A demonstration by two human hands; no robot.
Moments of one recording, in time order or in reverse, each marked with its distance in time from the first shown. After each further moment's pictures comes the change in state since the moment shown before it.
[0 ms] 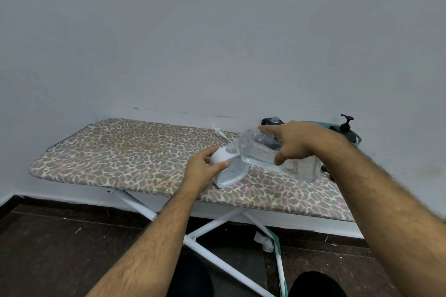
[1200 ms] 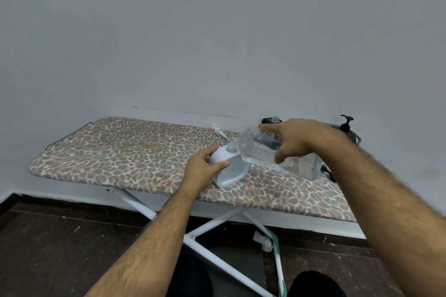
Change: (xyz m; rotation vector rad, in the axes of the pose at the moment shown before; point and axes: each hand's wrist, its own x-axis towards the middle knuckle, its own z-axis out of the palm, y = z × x) left_hand 0.002 -0.003 0.000 0.016 0.011 -0.008; right_hand 0.004 0.000 -0.003 -0.027 -0.001 0.003
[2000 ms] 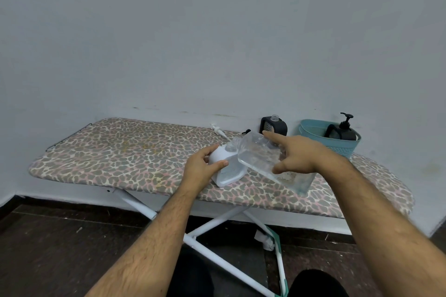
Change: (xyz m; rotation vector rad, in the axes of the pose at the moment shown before) left_hand 0.000 0.000 0.001 -0.014 0.003 -0.003; right_hand 0.009 0.024 0.058 0.308 0.111 -0.061
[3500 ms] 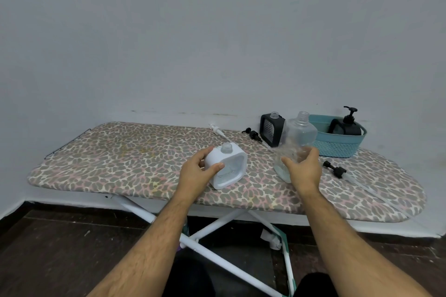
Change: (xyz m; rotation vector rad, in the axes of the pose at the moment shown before) left_hand -0.002 -0.008 0.005 0.029 0.035 0.016; right_hand 0.054 0.058 0.124 0.872 0.811 0.521
